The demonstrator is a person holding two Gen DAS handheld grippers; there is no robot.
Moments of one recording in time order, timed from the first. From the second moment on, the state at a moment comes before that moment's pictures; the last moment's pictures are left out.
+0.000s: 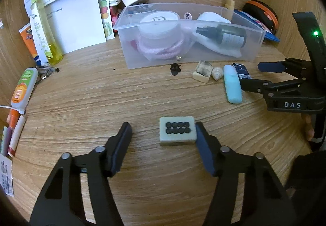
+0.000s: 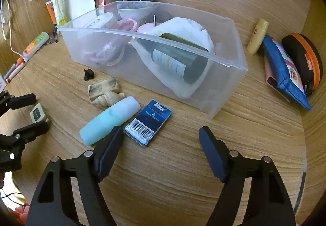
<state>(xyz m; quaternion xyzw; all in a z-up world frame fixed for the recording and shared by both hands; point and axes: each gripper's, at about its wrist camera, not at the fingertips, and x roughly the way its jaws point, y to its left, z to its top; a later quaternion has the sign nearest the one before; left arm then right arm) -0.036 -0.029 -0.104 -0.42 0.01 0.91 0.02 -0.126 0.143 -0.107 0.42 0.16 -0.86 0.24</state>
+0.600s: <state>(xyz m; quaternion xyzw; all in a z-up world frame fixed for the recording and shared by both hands) -0.036 -0.033 -0.103 -0.41 0.00 0.91 0.01 -0.131 0.134 -0.107 0.42 0.14 -0.85 0.27</state>
